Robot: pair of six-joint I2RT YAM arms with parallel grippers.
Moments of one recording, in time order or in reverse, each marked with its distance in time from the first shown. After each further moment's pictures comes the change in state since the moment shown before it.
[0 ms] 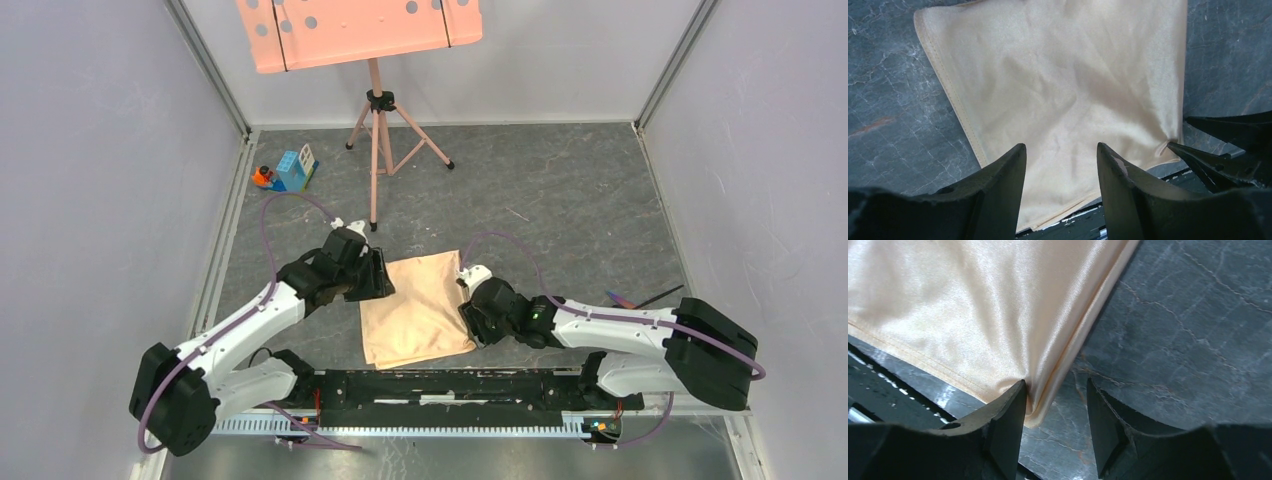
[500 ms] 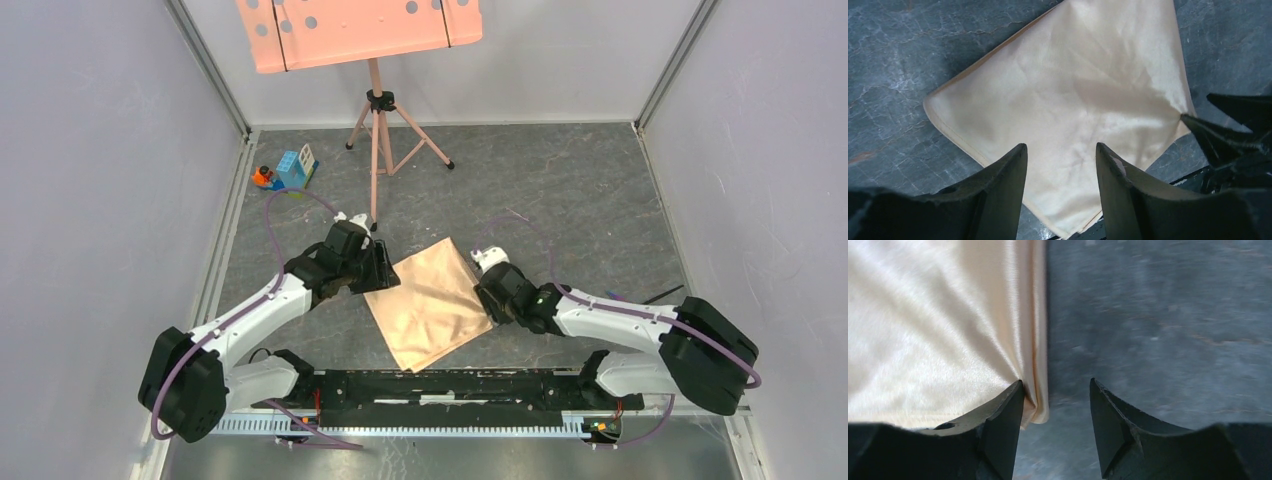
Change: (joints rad) left arm 0.052 0.104 -0.001 0.123 0.054 -0.002; right arm -0.097 0.011 0.023 -0.073 0.180 -0.098
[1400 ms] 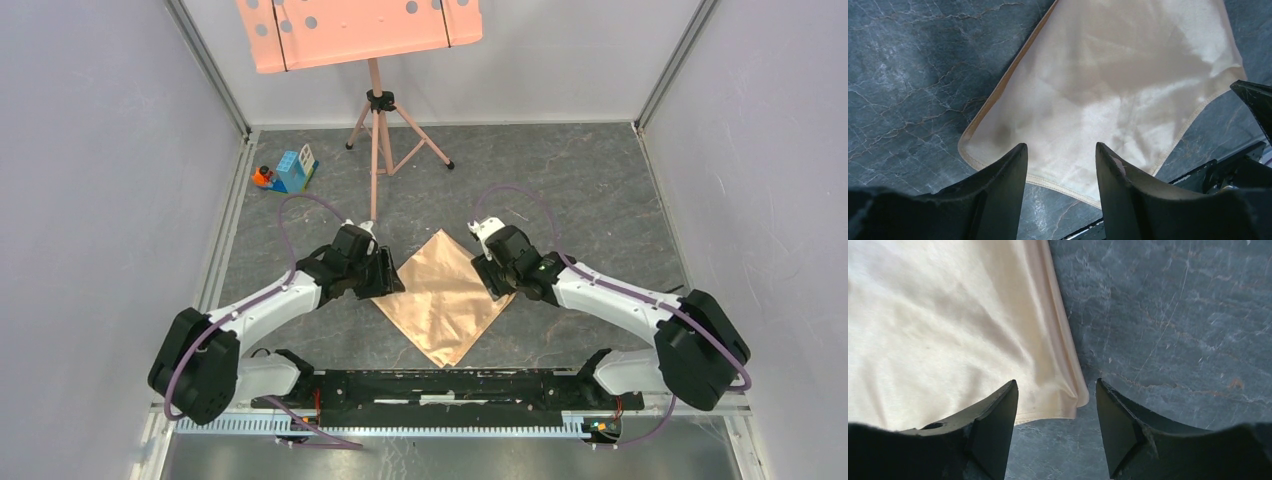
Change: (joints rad) left arm 0.005 0.076 -0.050 0.101 0.079 -0.014; right arm -0.220 0.046 0.219 -0.092 -0.094 -0.239
